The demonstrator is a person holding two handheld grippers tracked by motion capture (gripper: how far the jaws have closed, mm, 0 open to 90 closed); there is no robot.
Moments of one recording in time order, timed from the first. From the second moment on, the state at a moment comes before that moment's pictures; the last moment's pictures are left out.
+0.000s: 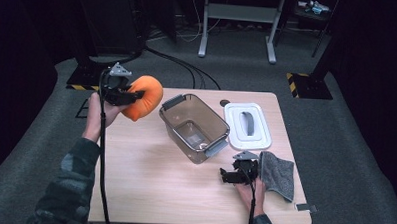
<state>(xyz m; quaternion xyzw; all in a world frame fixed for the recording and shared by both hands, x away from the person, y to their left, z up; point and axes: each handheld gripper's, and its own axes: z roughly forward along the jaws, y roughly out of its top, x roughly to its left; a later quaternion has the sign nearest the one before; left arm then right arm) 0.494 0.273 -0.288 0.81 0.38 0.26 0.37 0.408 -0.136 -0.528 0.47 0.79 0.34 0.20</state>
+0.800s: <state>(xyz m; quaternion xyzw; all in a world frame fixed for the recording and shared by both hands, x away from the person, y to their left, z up) 0.515 0.228 -0.285 0.82 0.35 0.24 0.38 0.408 -0.135 -0.528 0.47 0.79 0.34 0.20</state>
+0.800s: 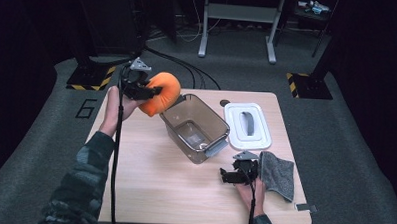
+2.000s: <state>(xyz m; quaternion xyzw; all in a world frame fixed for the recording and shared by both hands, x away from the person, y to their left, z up) 0.541 0.161 -0.333 0.85 0.33 0.17 0.37 0.408 -0.135 -0.529 0.47 0.79 0.34 0.20</state>
